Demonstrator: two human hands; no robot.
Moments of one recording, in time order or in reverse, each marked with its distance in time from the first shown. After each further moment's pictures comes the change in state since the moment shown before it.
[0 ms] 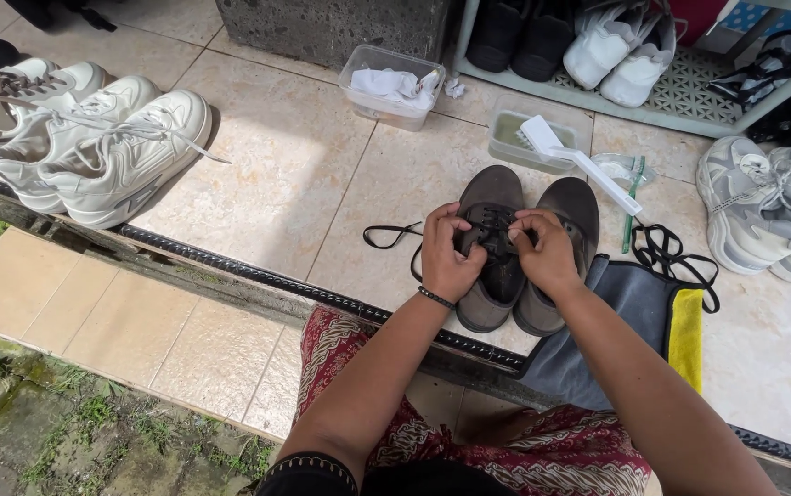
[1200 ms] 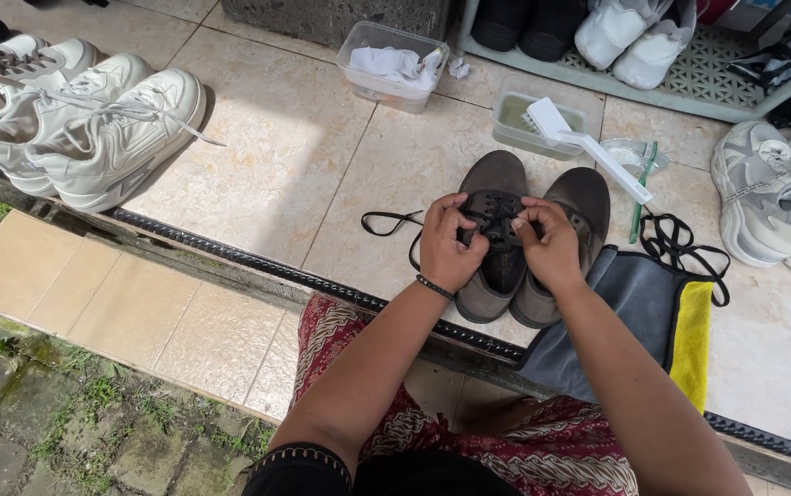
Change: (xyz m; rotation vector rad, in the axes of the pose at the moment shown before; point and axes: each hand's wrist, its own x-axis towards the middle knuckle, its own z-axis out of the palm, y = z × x) left_hand -0.006 -0.006 0.007 0.027 0.026 0.015; right_hand -0.010 0.004 0.005 0.121 0.047 -0.027
